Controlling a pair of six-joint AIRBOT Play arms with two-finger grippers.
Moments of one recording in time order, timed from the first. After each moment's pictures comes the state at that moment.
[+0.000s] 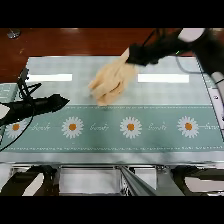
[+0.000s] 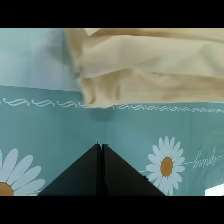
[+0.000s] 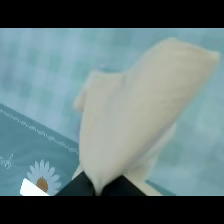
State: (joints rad) left arm 0.01 -0.79 0.63 0.79 -0.87 -1.40; right arm 0.26 -1.54 1.79 -1.02 1.20 1.64
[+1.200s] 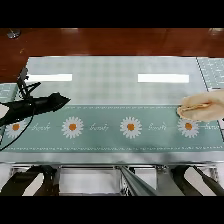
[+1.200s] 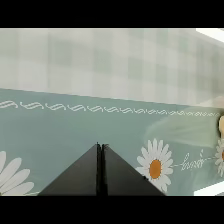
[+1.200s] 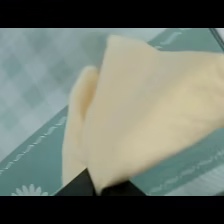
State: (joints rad) left arm 0.01 -0.79 0.63 0.75 -0.87 -1.40; right arm -0.62 -1.00 1.44 -1.36 1.66 1.80
